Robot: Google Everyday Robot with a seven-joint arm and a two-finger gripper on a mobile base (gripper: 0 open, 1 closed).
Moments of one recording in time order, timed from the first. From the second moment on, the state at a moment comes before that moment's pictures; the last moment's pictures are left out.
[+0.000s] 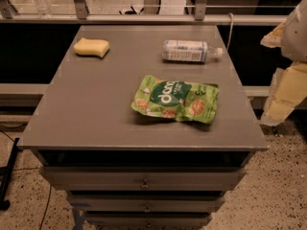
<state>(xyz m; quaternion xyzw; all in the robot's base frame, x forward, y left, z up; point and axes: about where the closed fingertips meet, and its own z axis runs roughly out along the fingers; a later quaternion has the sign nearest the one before) 0.438 -0.216 0.978 -0.60 0.78 -0.04 0.16</state>
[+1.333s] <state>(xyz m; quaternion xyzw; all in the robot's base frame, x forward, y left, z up) 0.502 -0.157 0.920 -0.63 0.76 0.01 0.13</state>
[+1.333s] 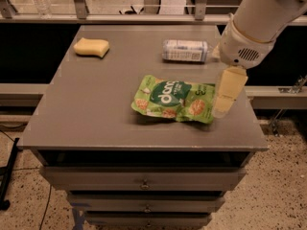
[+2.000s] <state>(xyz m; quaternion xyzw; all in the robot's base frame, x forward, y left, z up) 0.535 -0.117 0.889 -0.65 0.75 0.04 0.12</state>
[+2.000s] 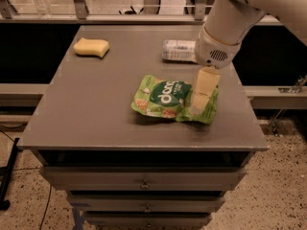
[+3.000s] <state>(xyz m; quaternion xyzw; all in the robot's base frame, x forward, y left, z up) 0.541 -0.112 0.862 -0.63 0.76 0.08 0.11</state>
